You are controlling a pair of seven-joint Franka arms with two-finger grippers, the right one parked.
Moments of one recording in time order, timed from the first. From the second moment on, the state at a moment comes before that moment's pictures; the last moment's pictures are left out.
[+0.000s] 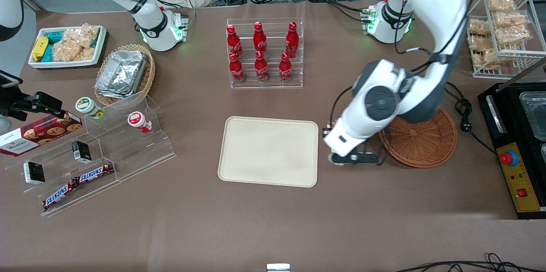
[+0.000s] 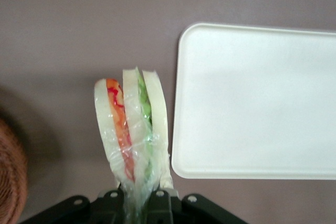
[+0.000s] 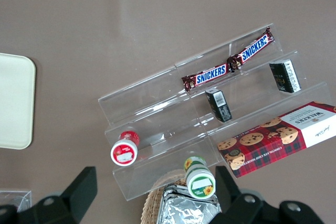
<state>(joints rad) -0.21 0.53 -0.37 -1.56 0.13 2.01 -0.54</state>
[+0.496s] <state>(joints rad) -0.31 0.71 -0.37 -1.53 0.23 2.12 -0.62</state>
